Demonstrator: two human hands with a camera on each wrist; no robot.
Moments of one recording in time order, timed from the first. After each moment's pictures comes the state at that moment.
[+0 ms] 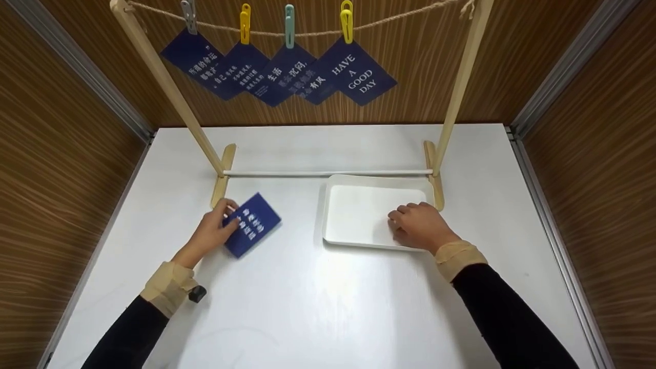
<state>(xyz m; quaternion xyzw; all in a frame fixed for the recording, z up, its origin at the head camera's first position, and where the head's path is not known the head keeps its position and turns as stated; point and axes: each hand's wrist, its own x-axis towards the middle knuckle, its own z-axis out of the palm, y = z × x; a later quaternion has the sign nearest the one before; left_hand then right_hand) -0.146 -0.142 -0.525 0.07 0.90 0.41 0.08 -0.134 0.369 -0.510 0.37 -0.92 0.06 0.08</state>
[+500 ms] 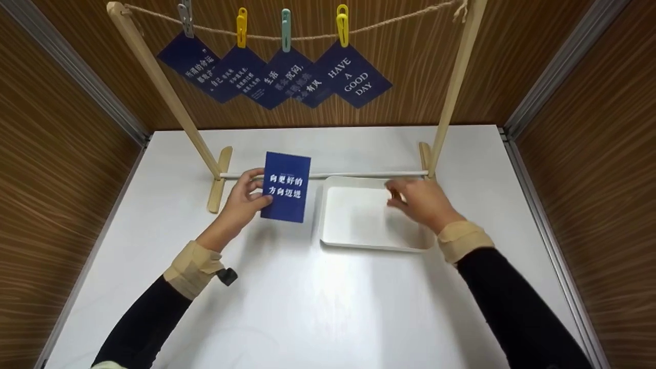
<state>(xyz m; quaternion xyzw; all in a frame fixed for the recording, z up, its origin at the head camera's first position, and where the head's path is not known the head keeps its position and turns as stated) -0.174 -0.046 -0.459 0.05 0.70 0.70 0.11 -0.166 0.363 -0.443 0.25 -0.96 0.15 0.02</state>
